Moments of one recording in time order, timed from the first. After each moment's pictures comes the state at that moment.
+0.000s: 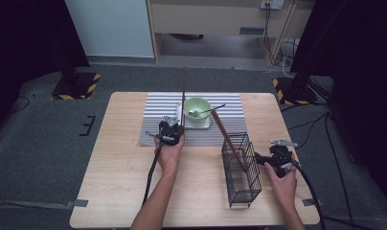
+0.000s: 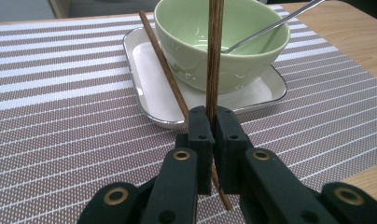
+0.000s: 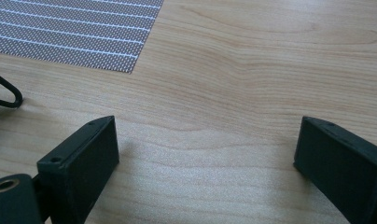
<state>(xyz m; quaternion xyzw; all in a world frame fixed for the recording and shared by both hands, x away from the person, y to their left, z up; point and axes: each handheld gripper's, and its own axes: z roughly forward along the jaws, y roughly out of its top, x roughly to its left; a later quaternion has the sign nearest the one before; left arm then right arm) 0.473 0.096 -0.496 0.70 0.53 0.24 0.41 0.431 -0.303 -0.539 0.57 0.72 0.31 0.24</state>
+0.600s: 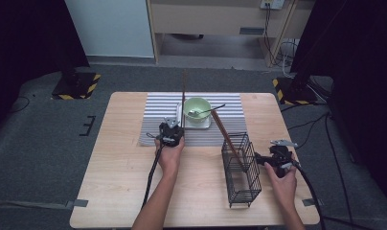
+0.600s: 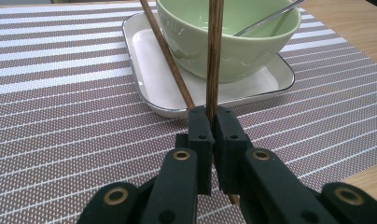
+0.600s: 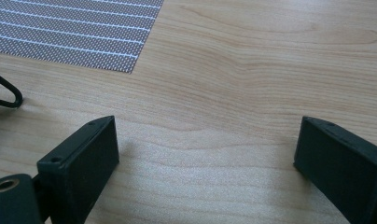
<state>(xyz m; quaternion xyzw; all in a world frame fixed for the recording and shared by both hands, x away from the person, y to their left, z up) 0.474 0.096 -0.506 0.70 0.54 0.23 0.41 0.431 -0.303 -0.539 0.57 0.72 0.31 0.24</state>
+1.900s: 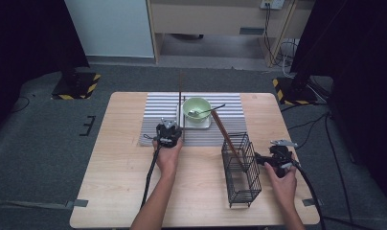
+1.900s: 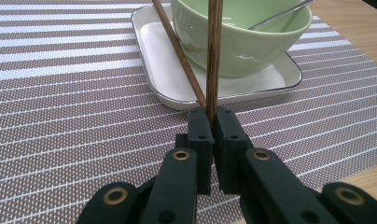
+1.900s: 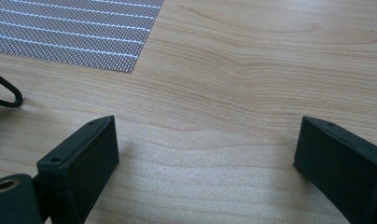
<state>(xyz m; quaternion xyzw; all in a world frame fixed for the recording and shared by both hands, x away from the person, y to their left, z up) 0.472 0.104 -0.509 0.69 0.55 0.22 0.41 0.431 -0.303 -0.539 0.57 0.72 0.31 0.24</state>
